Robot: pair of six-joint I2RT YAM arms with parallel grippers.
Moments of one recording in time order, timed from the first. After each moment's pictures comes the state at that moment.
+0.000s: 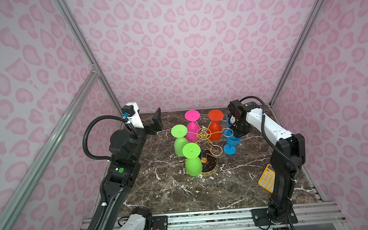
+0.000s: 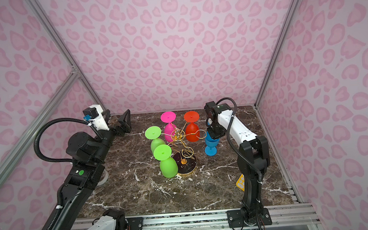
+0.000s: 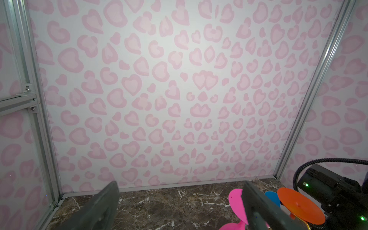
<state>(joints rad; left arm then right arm) -0.28 0.91 1.05 0.02 -0.05 -0.13 0.32 1.94 1.81 -1.31 0.17 0.01</state>
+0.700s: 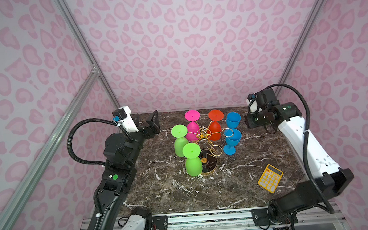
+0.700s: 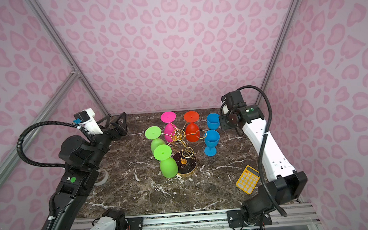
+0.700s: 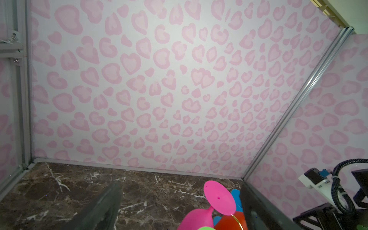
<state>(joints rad) -0.28 0.82 1.09 -0.19 0.01 -0.42 0.24 1.44 1.66 -1.09 0.09 0.05</state>
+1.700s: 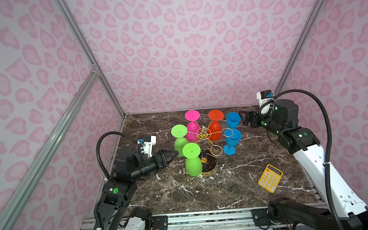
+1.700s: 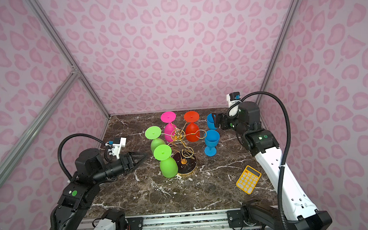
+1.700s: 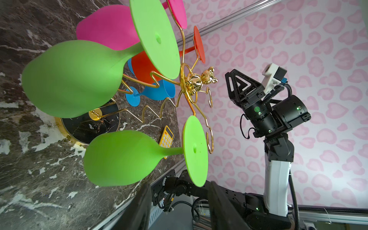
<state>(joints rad) -0.28 0.69 0.90 -0.57 0.74 -0.97 0.23 1.14 1.33 -0.55 -0.11 0.18</state>
